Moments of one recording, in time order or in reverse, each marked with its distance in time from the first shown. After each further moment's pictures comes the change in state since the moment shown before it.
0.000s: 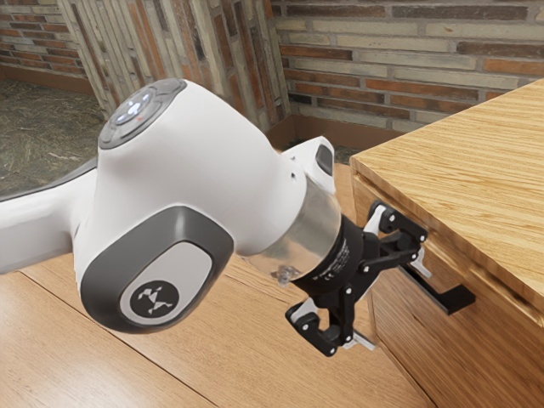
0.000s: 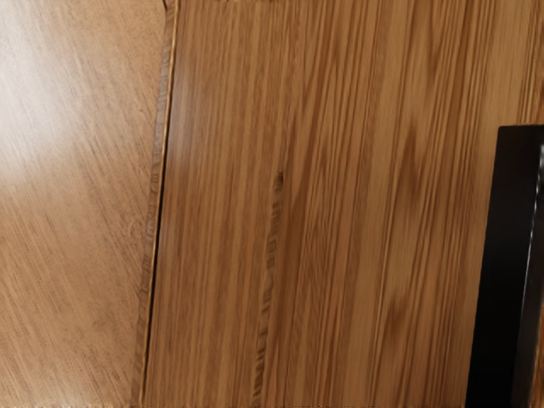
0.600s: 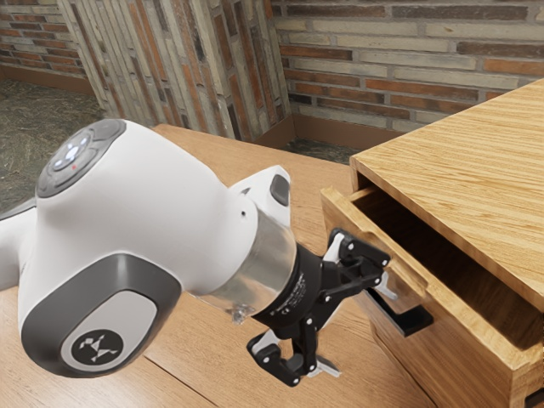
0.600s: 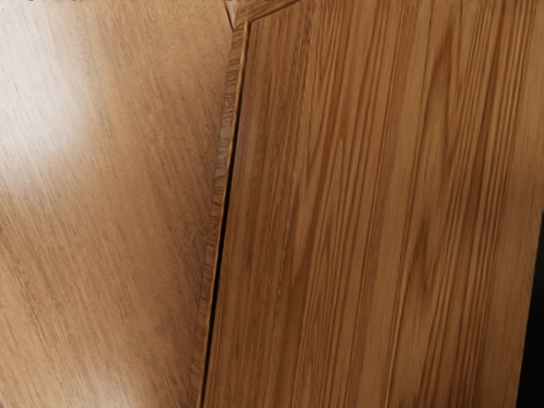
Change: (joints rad) arm 0.005 -0.133 -0.012 -0.144 -0.001 0.029 -0.038
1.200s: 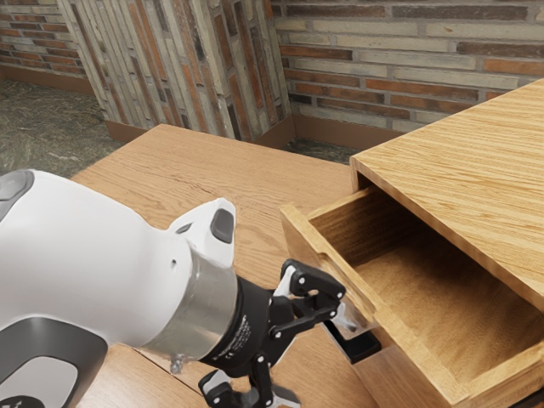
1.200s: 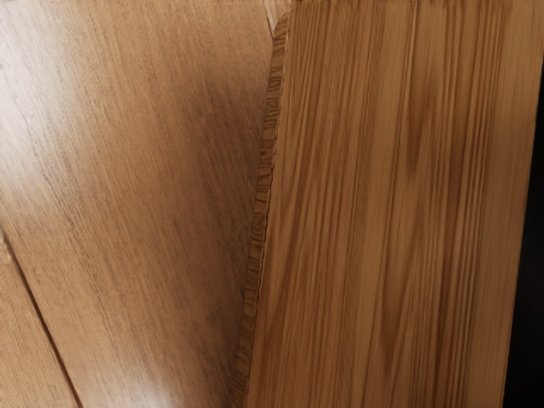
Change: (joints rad) arm -0.013 -0.174 -0.017 -0.164 -0.004 0.028 -0.015
